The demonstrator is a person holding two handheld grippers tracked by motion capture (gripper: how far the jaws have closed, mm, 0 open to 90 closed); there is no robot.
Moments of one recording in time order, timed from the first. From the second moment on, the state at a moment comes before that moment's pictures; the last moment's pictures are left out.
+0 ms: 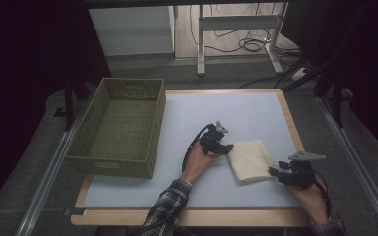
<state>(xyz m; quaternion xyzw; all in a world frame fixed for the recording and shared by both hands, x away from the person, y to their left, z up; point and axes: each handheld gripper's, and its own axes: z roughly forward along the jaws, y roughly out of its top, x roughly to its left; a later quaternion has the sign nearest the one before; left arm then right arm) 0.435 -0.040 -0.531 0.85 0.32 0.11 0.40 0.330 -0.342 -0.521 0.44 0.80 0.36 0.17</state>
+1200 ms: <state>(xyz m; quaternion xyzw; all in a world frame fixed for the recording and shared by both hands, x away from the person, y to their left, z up) 0.431 -0.020 -0.494 0.84 0.32 0.08 0.44 0.331 -0.321 -0.494 0.42 0.80 0.42 0.07</state>
